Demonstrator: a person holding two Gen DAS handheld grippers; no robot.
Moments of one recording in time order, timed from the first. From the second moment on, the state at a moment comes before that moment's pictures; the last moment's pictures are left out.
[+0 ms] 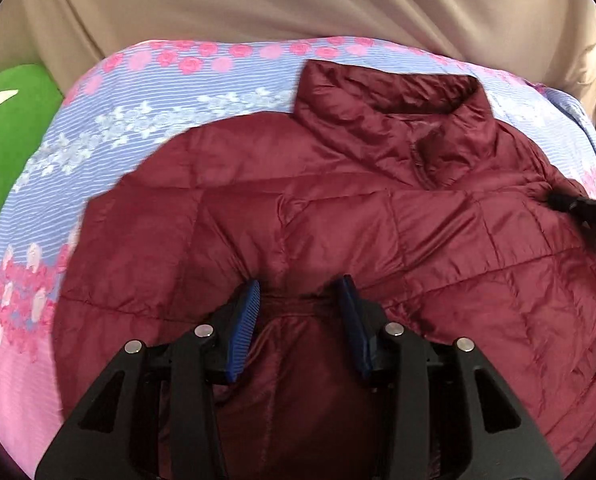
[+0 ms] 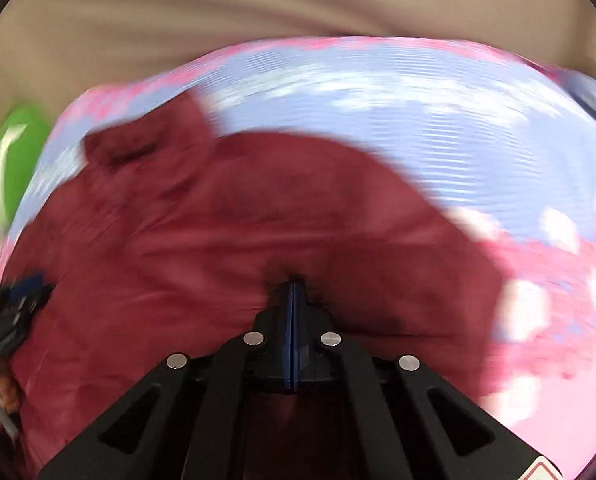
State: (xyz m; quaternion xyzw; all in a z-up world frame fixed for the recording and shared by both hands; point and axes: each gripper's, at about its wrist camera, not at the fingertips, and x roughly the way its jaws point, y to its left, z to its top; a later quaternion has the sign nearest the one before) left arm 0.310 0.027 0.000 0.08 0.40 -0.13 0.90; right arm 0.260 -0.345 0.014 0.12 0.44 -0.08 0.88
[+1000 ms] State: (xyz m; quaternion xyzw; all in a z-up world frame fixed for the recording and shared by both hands) left arm 0.435 -0.109 0.020 -0.03 0.43 -0.29 0.86; right arm 0.319 -0.386 0.004 0.15 0.44 -0.14 0.88
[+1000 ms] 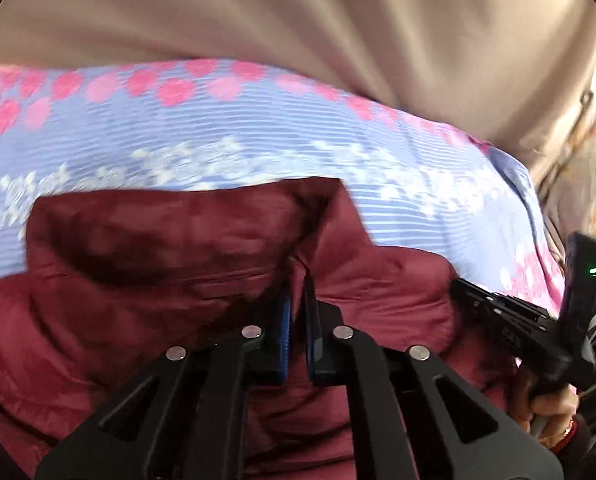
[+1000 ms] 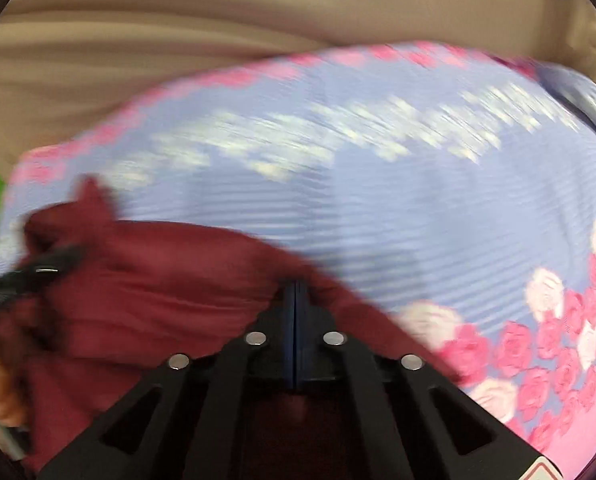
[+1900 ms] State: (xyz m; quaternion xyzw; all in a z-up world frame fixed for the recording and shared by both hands) left arm 0.411 -0.076 0.066 -0.03 0.34 -0.28 0.90; right arm 0.365 -0.327 0.042 0.11 0.42 -0.13 0.89
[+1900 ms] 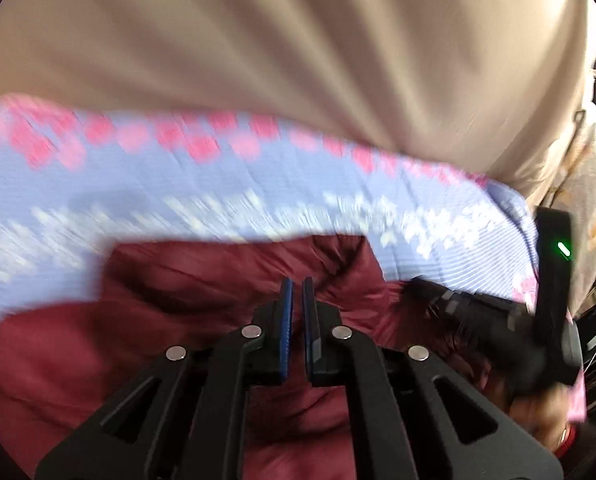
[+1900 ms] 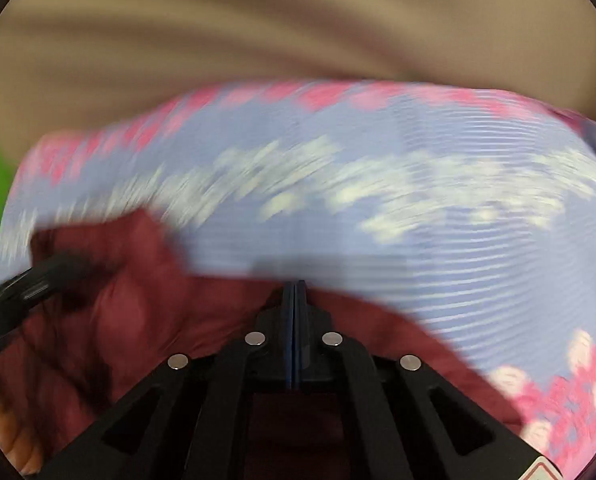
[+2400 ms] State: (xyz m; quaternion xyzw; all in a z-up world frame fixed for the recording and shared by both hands) left arm 0.432 0.071 -0.001 -0.05 0.42 -0.13 0.90; right arm 0.437 -0.154 0.036 0.03 0.46 0.06 0.89
